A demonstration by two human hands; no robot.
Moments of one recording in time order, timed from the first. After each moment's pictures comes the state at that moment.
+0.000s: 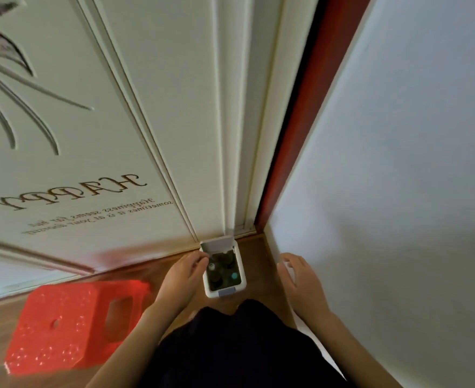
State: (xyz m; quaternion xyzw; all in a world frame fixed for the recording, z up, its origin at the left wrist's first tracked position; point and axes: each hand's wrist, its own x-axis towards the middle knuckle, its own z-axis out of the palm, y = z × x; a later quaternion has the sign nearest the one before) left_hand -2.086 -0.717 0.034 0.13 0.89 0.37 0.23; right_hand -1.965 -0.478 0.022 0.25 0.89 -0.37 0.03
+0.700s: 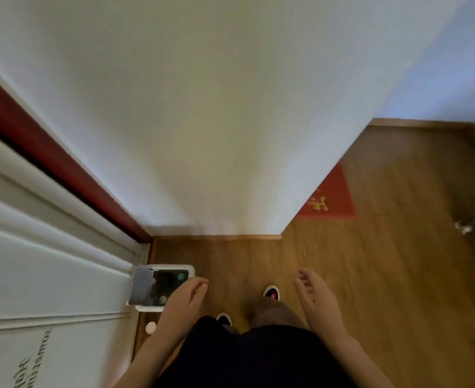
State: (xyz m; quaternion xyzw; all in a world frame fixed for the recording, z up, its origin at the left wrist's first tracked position) left_hand -2.069 -0.738 0.006 0.62 0.63 0.14 0.46; right_hand -1.781 -0.792 0.017 0.78 0.48 -0.32 -0.23
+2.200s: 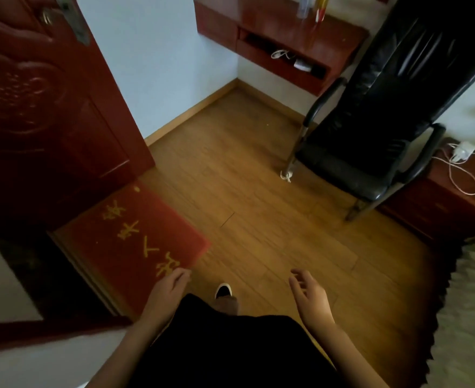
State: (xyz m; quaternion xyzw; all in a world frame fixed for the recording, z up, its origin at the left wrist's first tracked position) left_hand -1.280 -0.502 -0.010 0.79 0.36 -0.10 0.49; right_hand -1.124 -0.780 -0.011 0.88 0.06 -0.27 -0.39
